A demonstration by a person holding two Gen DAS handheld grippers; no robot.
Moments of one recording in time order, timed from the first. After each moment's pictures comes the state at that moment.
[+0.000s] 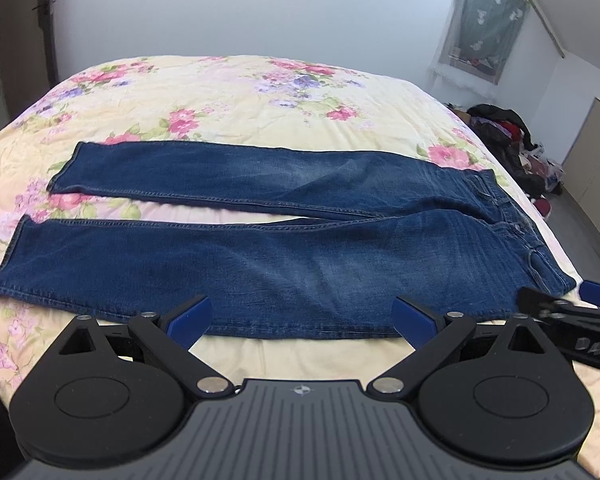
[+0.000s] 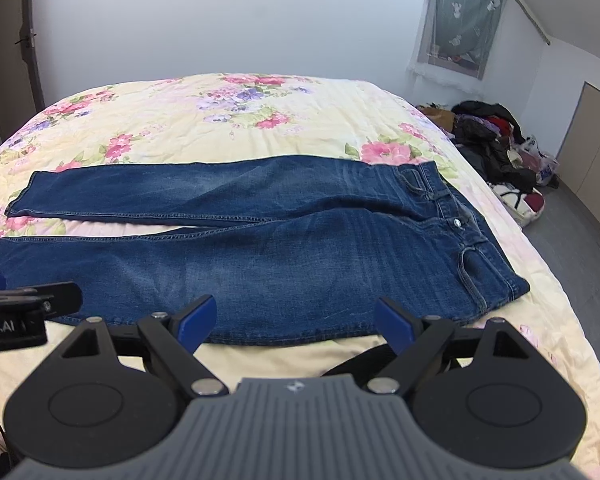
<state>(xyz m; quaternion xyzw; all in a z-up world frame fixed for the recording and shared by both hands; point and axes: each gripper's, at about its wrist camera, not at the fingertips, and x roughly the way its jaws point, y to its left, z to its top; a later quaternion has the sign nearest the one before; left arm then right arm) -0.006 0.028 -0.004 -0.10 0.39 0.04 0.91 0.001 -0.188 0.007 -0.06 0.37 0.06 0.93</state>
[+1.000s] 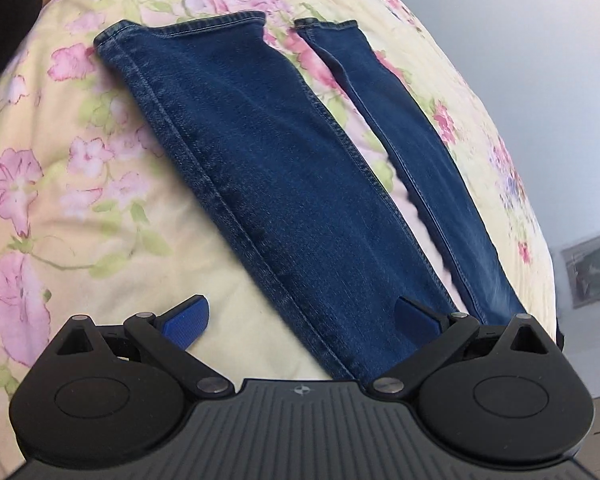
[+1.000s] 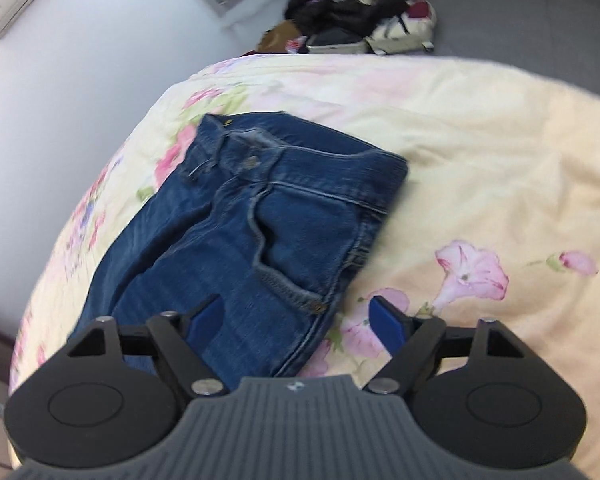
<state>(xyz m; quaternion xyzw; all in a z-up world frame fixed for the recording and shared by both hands) -0.009 0.279 -0.164 -0.47 0.35 0.22 0.77 0.147 -0.515 -0.180 0.37 0.39 -0.10 0.84</state>
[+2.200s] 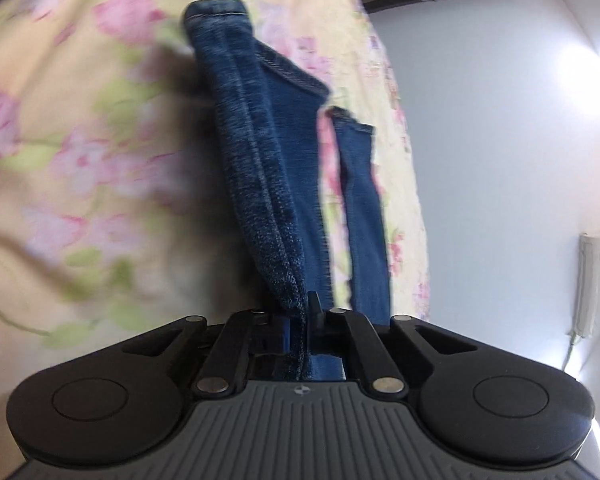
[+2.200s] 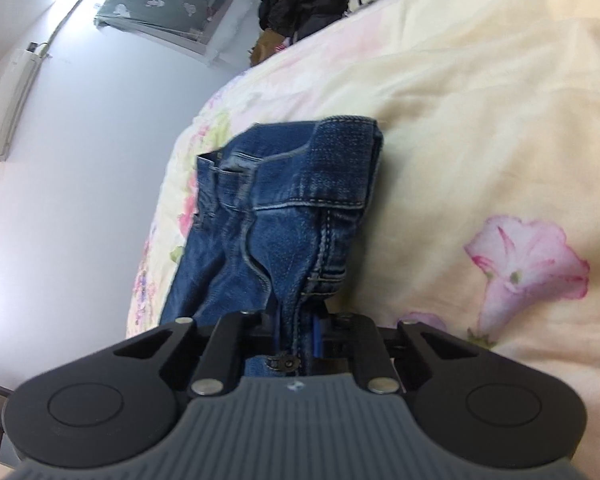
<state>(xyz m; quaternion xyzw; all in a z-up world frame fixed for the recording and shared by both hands) -0.013 0.338 -0.204 -0.65 0.14 0.20 0.72 0.173 -0.536 -0.223 0.53 0.31 -0.04 0.79</state>
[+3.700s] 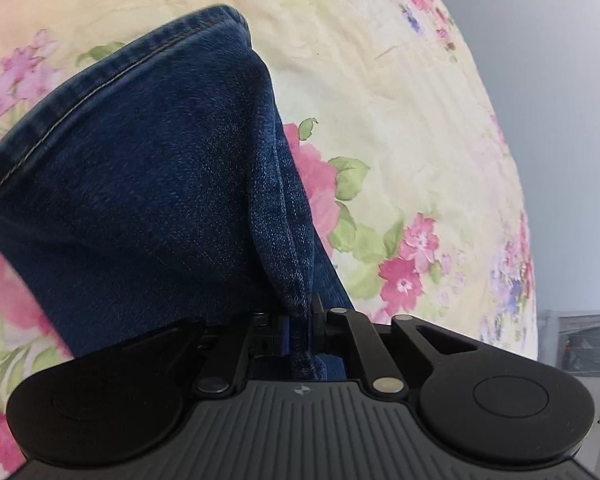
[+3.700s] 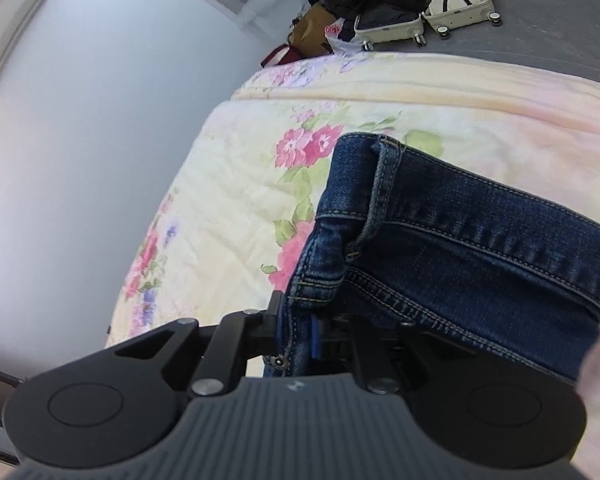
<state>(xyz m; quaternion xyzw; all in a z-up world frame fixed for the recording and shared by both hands) 0.321 0.424 -0.150 -0.55 0.38 0.25 0.70 0.520 -0.447 -0.124 0.42 0.39 -0.05 0.82</state>
